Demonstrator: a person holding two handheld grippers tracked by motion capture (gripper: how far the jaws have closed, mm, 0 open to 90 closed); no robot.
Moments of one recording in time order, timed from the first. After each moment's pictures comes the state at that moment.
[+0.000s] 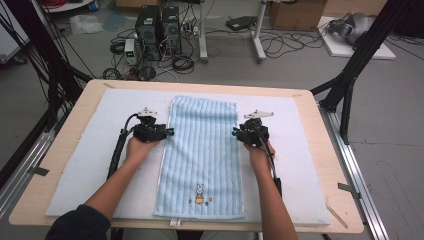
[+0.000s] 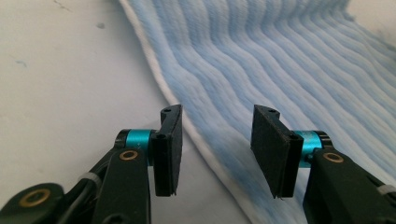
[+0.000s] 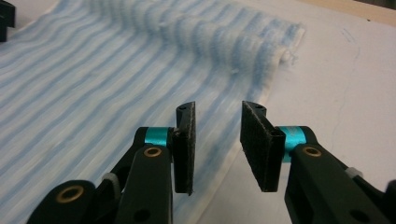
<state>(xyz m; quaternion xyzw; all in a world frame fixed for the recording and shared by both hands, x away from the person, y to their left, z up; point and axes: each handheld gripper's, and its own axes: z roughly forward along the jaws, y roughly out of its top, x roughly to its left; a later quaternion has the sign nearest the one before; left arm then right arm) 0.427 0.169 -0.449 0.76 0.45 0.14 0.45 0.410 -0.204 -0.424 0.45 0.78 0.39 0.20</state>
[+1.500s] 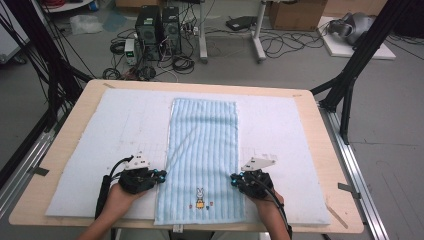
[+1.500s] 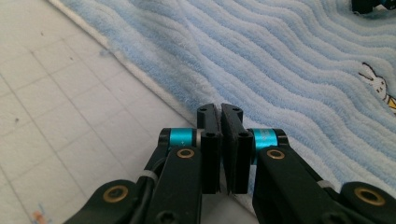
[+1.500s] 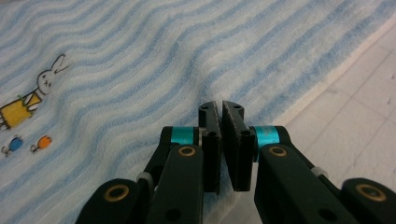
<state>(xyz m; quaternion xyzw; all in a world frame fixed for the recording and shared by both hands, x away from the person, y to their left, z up) 0.276 0.174 -0.451 0.82 0.35 0.10 0.44 0.270 -0.200 -0.444 0.36 0.84 0.38 0.12</state>
